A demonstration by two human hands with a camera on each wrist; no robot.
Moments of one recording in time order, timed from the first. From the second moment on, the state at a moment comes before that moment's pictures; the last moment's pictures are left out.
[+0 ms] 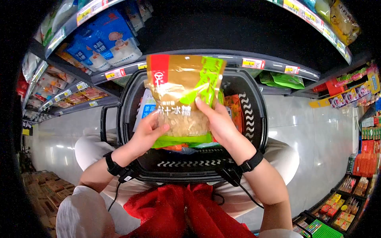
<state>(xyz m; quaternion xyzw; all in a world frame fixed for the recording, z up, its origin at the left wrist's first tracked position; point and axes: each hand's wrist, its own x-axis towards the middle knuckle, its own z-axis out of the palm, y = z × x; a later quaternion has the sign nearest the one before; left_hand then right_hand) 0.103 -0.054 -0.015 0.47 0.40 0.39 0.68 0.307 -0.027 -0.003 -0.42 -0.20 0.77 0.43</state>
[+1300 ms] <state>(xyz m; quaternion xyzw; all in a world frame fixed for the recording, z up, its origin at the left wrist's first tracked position) 0.036 0.022 0.053 0.59 0.49 0.30 0.57 0.192 0.429 -0.028 -0.42 -0.53 0.28 0.68</state>
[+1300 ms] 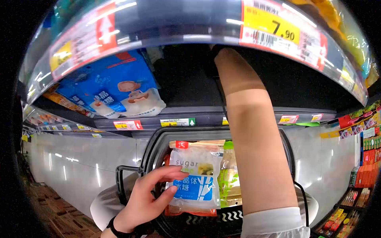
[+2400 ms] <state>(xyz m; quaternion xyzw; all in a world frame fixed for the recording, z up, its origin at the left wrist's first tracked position) 0.050 0.019 0.040 0.60 0.45 0.32 0.58 0.223 0.403 -0.021 -0.41 -0.54 0.36 0.64</state>
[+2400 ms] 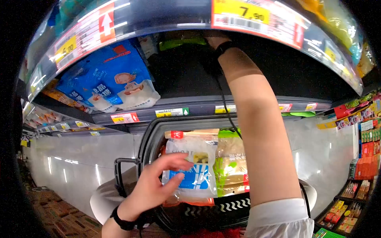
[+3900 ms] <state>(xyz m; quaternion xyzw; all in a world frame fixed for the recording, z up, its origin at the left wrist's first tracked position) 0.094 -0.025 0.009 0.32 0.37 0.49 0.72 0.296 -0.027 -0.001 -0.57 -0.57 0.38 0.44</state>
